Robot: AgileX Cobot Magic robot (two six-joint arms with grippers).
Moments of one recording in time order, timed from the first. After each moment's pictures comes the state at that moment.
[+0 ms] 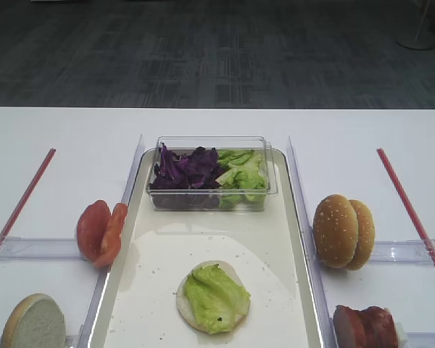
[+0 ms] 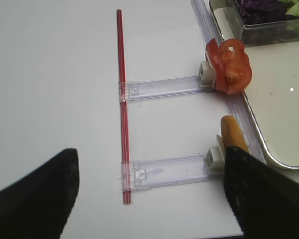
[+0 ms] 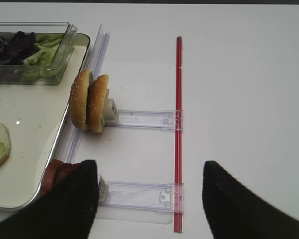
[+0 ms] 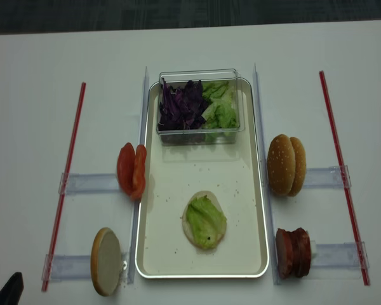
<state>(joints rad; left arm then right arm) -0.06 -0.02 -0.48 0.04 1.18 -0.03 -0.05 -0.02 -0.48 0.18 1.13 -0.10</state>
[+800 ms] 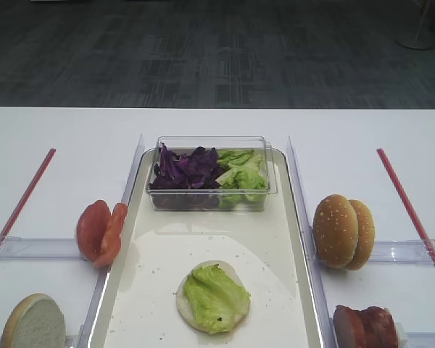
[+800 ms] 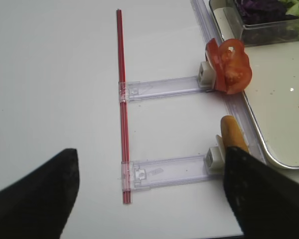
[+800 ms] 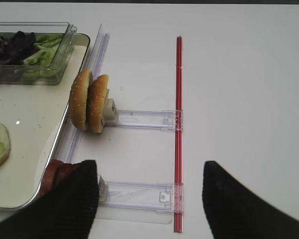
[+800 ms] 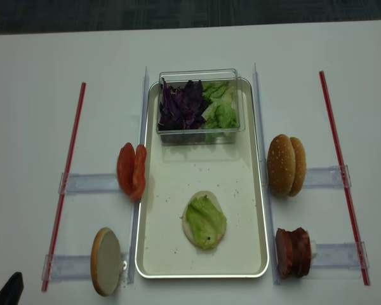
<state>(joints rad) -0.06 -0.02 -0.48 0.04 1.18 -0.03 -0.05 -0.02 -0.48 0.18 1.13 -0.10</state>
